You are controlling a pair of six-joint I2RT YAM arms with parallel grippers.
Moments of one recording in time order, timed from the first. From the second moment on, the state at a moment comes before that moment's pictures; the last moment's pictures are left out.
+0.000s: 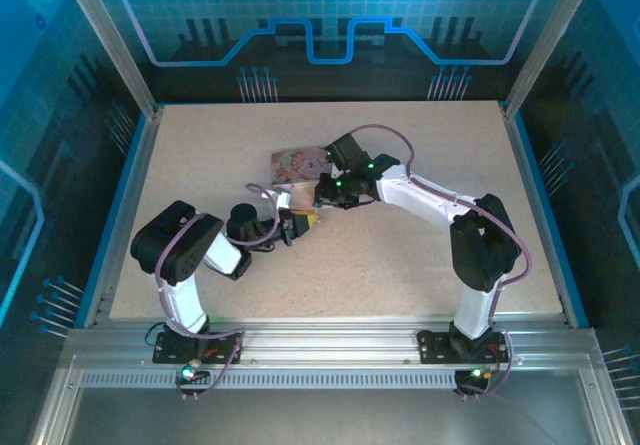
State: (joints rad) left arm -0.38 1.84 0.39 1.27 0.63 -0.56; right arm 0.66 1.83 1.44 -0.61 -0.22 0.73
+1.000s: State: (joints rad) left arm -0.37 1.85 0.39 1.27 0.63 -0.58; right arm 0.66 1.83 1.43 -0.61 -0.23 0.71
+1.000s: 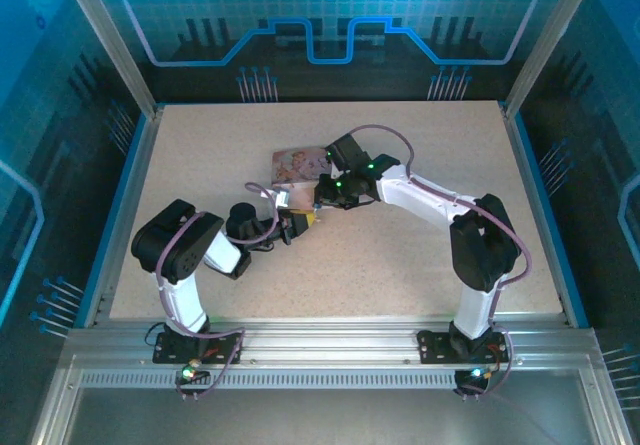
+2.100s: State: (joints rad) left arm -0.42 1.71 0.40 1.09 0.56 -0.57; right arm 0.68 1.79 1.44 -0.66 -0.18 0.69
